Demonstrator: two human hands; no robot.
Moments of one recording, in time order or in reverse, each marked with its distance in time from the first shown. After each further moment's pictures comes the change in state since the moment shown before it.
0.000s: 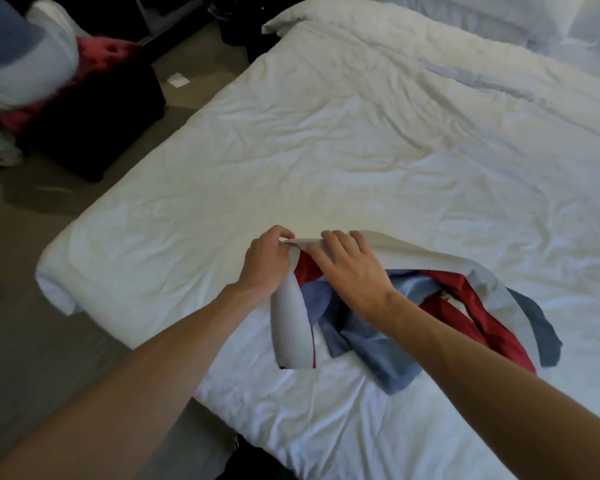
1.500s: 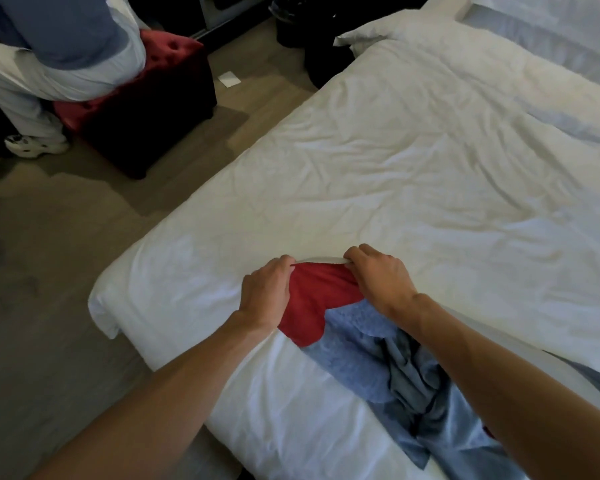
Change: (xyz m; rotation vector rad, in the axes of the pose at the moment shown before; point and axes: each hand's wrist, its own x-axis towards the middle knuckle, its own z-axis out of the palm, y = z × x) left_hand 0.111 -0.130 -0.119 0.406 0.149 0.167; right_hand 0.220 -0.039 0.024 0.379 -0.176 0.127
